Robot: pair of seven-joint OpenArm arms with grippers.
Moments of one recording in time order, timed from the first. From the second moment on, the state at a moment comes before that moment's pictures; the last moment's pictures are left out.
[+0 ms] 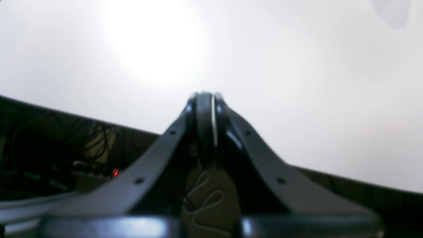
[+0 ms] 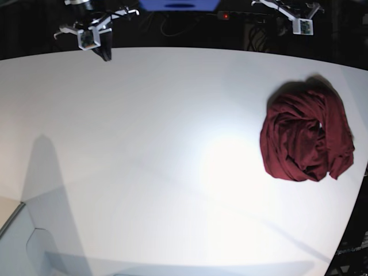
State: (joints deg) left arm 57.0 -15.1 -4.9 110.2 -19.7 0.6 8.7; right arm -52.6 11.3 -3.2 116.2 -0.1 0.1 -4.7
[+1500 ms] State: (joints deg) left arm 1.0 -9.4 -52.0 97.8 -19.9 0.0 41.9; right arm -26.5 7.5 -16.4 113.9 0.0 0.0 -17.4
